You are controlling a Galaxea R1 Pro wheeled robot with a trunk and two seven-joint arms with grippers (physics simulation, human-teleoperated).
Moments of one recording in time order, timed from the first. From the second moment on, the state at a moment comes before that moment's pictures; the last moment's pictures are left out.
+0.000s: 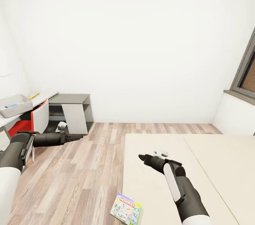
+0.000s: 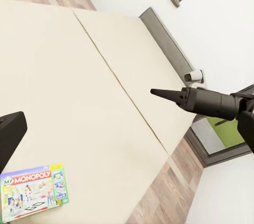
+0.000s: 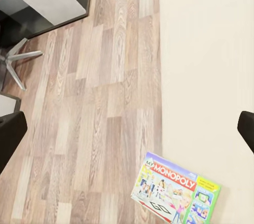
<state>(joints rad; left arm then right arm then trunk) -0.81 0.33 0.24 -0.86 -0.24 0.88 -1.56 -0.44 0.17 -0.05 -1.16 -0.30 0.72 0.03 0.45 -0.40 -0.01</state>
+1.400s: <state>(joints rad) -0.81 0.34 0.24 -0.86 -0.24 0.88 -1.56 -0.44 0.17 -0.04 -1.16 -0.30 0.72 0.03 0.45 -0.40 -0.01</state>
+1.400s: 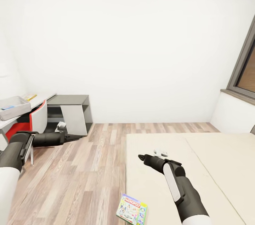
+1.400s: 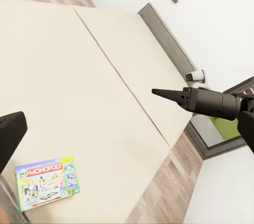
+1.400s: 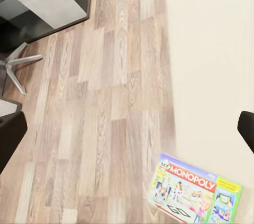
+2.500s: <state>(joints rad) -0.81 0.34 0.24 -0.86 -0.24 0.88 -1.56 -0.44 0.16 -0.04 -1.16 -0.30 0.72 0.03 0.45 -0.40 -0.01</state>
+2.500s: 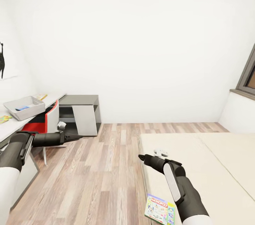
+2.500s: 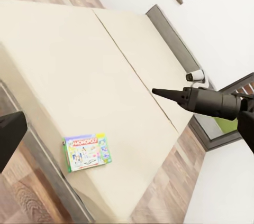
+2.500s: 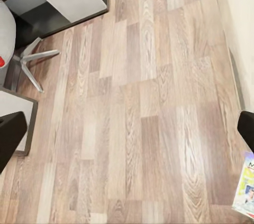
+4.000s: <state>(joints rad) -0.81 0.34 0.24 -0.86 -0.24 0.88 -1.56 -0.44 0.16 -0.04 -1.16 -0.30 0.72 0.03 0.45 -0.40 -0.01</state>
